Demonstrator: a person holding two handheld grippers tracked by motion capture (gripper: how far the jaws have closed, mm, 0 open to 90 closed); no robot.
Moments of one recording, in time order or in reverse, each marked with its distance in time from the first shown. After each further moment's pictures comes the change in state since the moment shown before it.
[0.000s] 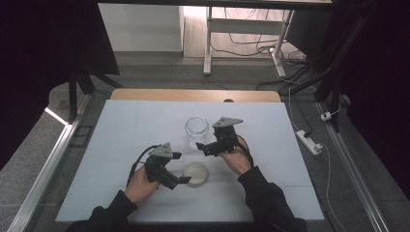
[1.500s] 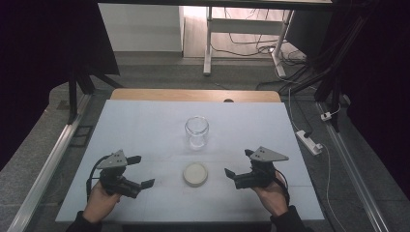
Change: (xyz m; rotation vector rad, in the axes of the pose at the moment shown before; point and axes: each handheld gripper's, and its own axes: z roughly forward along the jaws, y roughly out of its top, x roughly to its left) left arm -0.019 -0.055 -0.103 -0.104 0.210 -0.106; right arm 0.031 -0.067 -0.127 -0.109 -0.081 0.035
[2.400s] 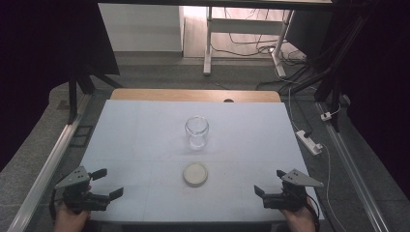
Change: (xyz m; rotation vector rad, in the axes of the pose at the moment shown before) left arm 0.009 -0.065 -0.065 -0.044 0.150 -0.164; right arm -0.015 -0.060 -0.072 0.055 -0.173 0.112
